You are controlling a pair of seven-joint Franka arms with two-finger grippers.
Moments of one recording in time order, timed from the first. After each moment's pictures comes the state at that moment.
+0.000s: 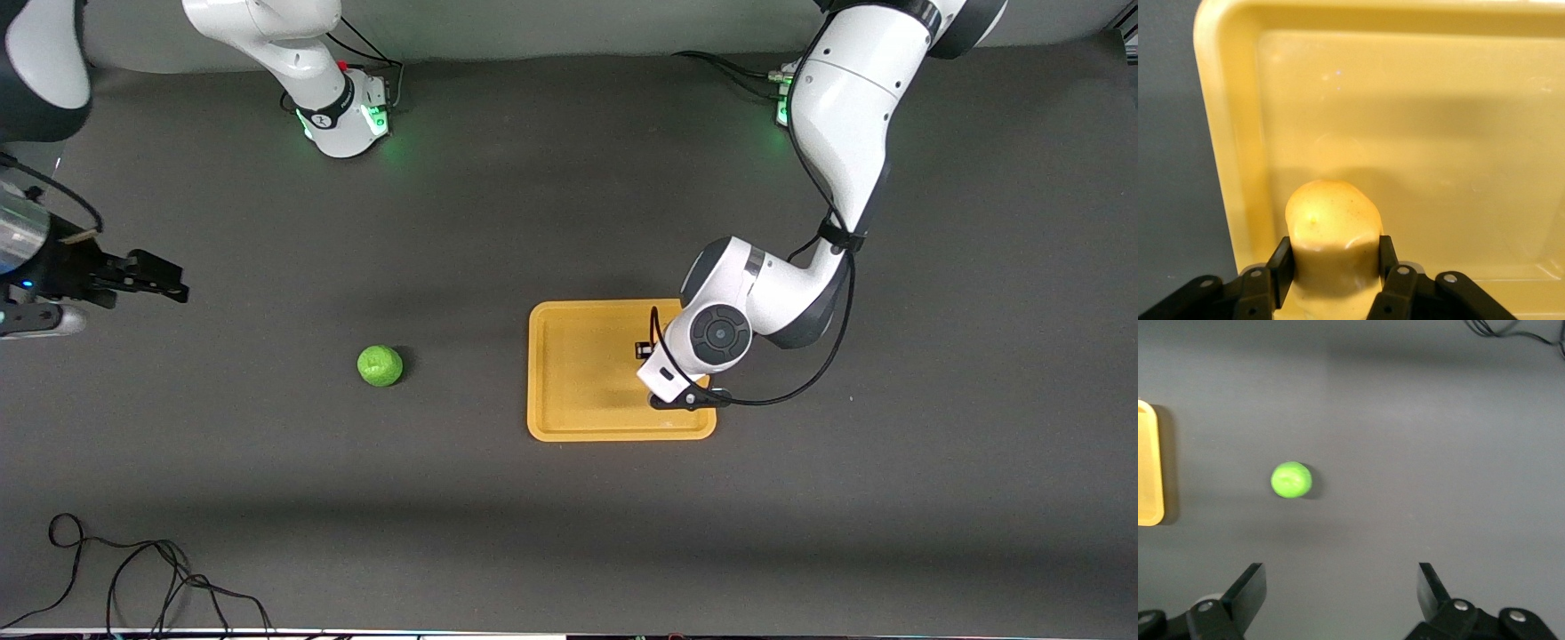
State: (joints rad) left arm -0.44 0.70 -0.11 -1.53 -0.10 2.06 -0.53; right arm 0.06 0.08 -0.01 -1.59 0.00 1.65 -0.02
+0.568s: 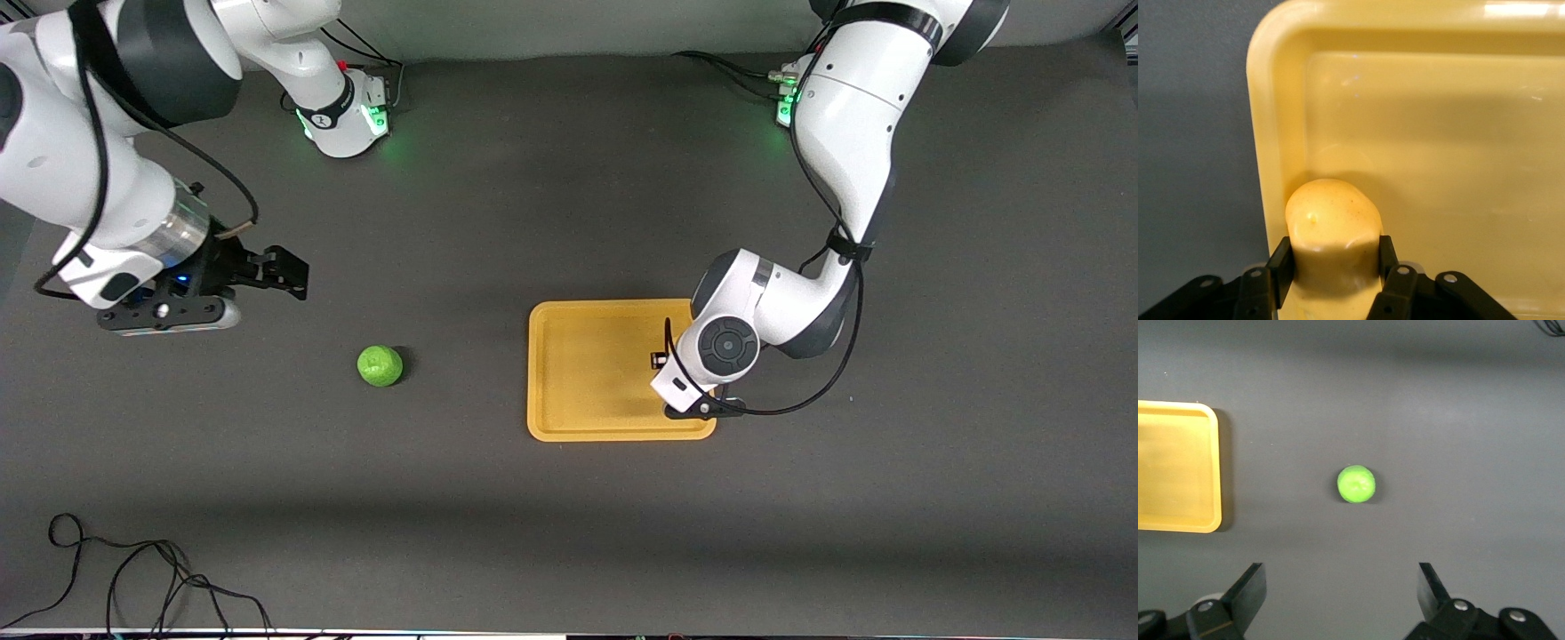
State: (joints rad) left arm -0.43 0.72 -0.09 -1.53 -0.05 2.06 -0.53; right arm 0.26 0.11 0.00 -1.59 0.00 1.69 0.22
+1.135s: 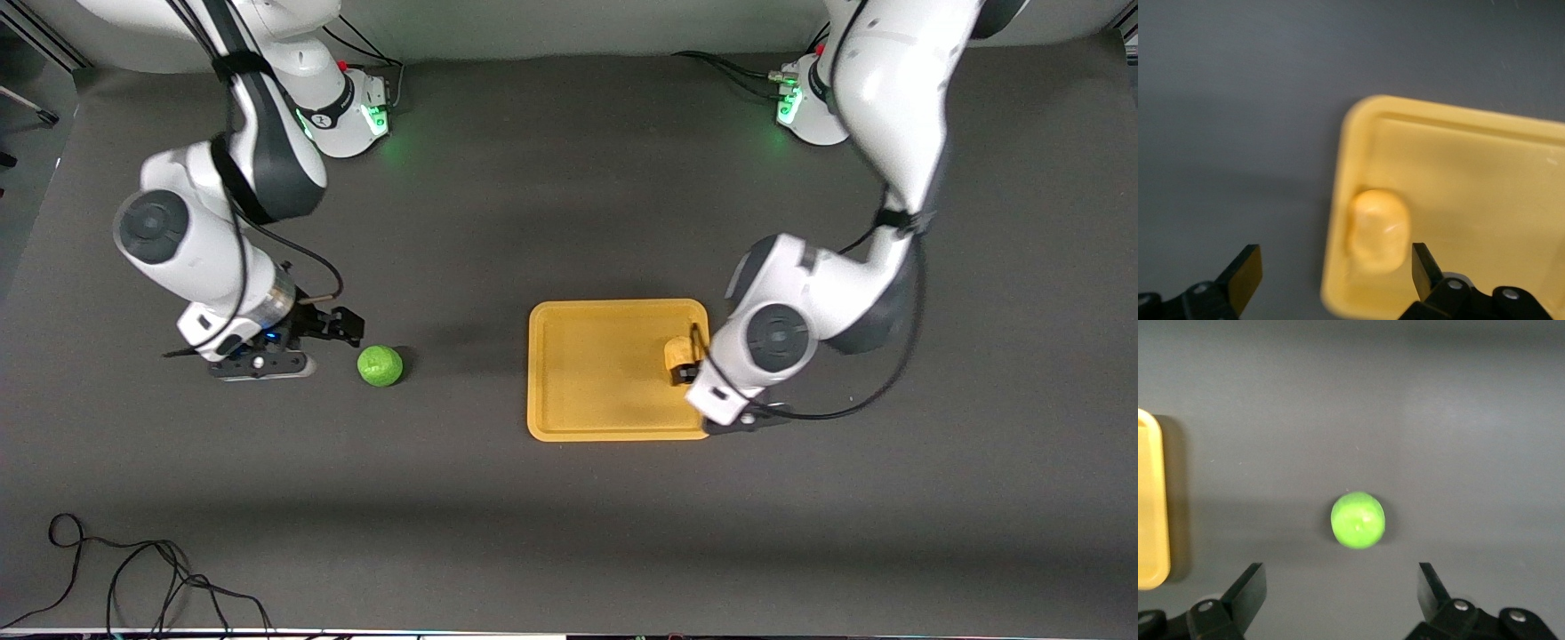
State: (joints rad) left arm -0.34 0.56 -0.08 -1.47 -0.02 1.90 -0.60; right arm 0.26 0.19 -0.02 -1.98 0.00 2.20 0.22
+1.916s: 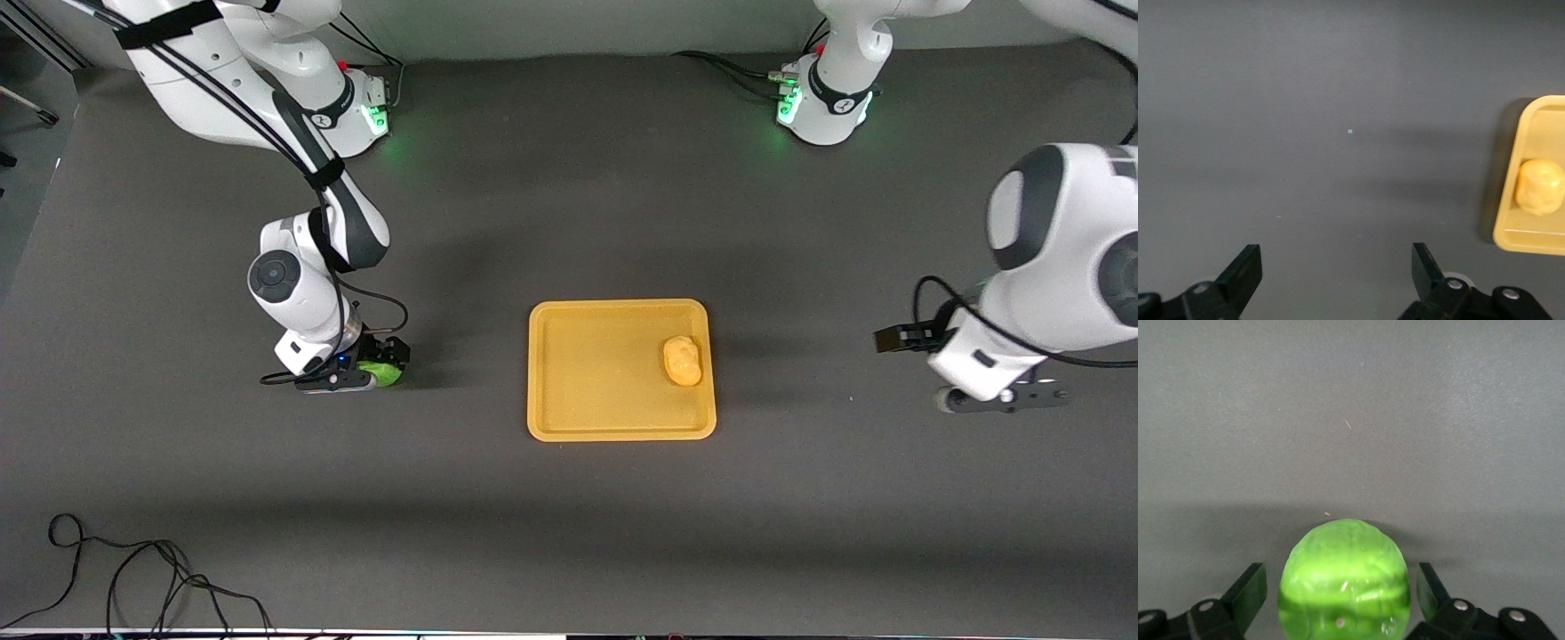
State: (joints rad) left arm -0.03 0.30 -0.07 -1.51 0.07 1.65 -0.16; right arm 0.27 0.43 -0.02 -2.19 0.00 2.71 0.22
